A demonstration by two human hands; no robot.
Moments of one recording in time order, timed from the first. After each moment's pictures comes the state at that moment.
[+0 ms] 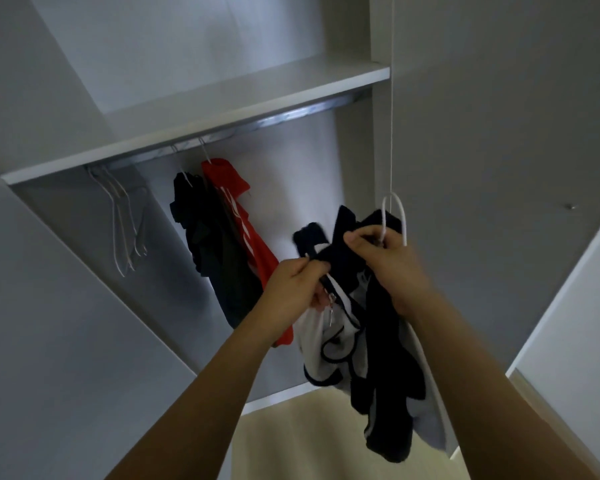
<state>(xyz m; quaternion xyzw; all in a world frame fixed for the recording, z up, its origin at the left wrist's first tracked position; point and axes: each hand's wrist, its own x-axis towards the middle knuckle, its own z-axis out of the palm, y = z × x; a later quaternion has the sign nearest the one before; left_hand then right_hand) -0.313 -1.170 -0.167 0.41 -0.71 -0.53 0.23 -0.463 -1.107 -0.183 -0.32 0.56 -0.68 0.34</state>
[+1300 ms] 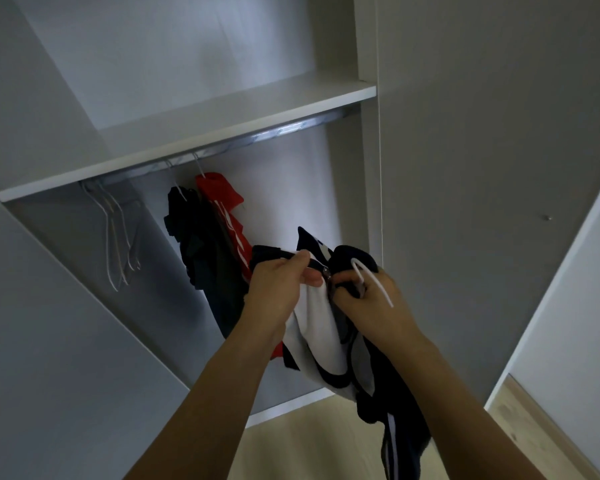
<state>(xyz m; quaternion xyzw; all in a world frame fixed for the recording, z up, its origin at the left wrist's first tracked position) -0.319 -1.156 -0.141 0.48 -0.60 -0.55 0.34 -0.444 -1.087 -0.207 -0.49 0.67 -0.54 0.14</state>
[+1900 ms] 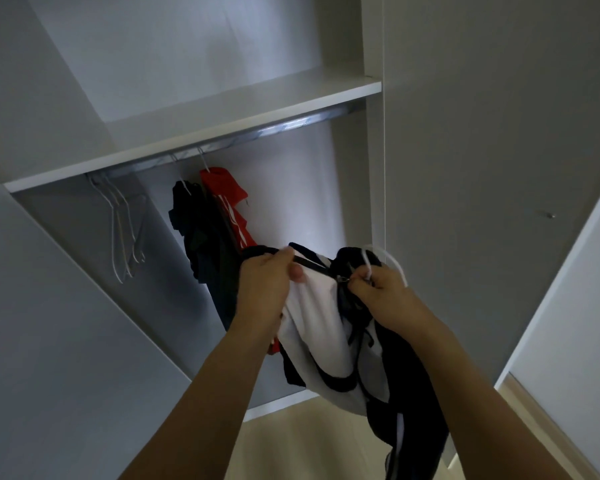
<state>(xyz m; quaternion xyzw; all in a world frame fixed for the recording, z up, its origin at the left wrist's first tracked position) -0.307 -1.158 -0.143 0.53 -0.56 -0.51 0.38 -0.475 -1.092 -0.228 -0.48 0.67 -0.51 0.26</state>
